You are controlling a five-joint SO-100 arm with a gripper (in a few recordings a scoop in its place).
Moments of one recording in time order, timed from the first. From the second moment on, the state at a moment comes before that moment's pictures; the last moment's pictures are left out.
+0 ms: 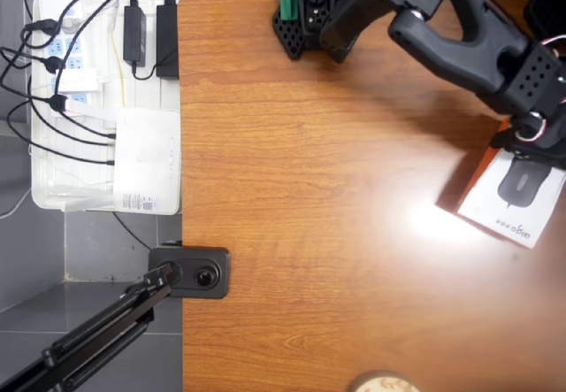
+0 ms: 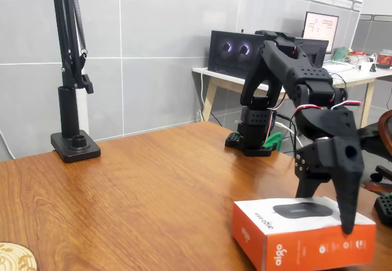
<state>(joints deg) -54.8 79.8 95.1 20.3 10.6</state>
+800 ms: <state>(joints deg) 6.9 101.4 103.6 34.6 10.5</state>
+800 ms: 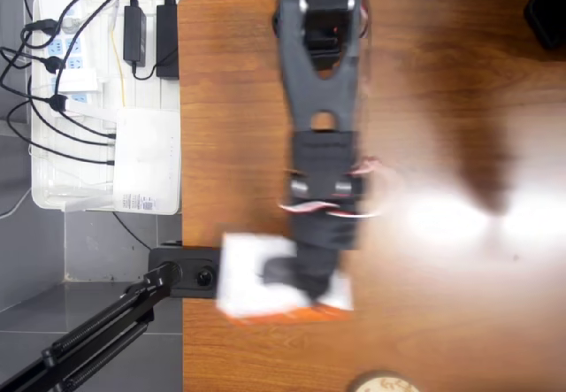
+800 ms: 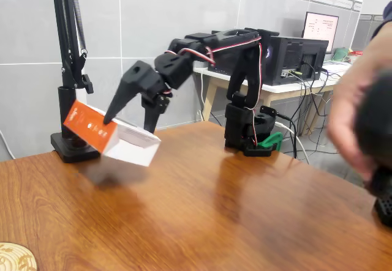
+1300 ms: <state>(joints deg) 15.3 105.9 104.2 63.6 10.4</state>
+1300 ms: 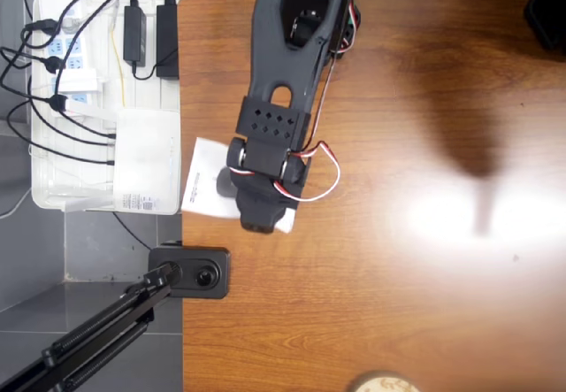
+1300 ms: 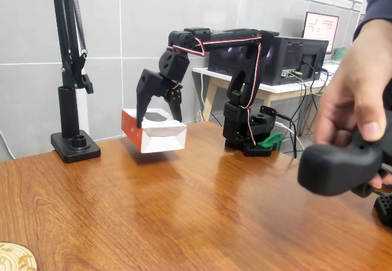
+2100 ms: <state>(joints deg) 16.6 105.5 108.9 60.1 13.3</state>
